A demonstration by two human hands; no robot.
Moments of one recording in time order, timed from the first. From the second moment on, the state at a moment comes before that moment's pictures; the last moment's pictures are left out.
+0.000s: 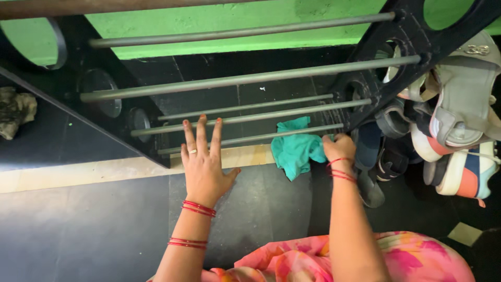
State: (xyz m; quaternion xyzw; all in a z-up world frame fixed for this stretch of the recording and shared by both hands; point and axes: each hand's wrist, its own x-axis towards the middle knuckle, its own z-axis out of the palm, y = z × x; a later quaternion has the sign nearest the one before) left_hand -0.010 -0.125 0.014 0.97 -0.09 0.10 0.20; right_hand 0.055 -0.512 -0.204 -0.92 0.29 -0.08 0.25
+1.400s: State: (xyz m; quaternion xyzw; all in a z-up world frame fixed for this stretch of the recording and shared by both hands) left_hand -0.005 -0.127 0.019 0.98 -0.08 0.09 0.14; right_hand 0.203 -0.521 -0.219 -0.95 0.20 0.20 0.11
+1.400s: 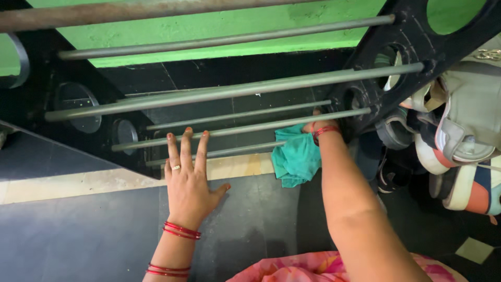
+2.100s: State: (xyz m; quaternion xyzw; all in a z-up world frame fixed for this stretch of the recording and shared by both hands) left_hand -0.005 -0.127 0.020 0.99 -0.07 0.08 0.05; right_hand 0.218 -0.505 -0.236 -0.97 0.16 0.19 -0.05
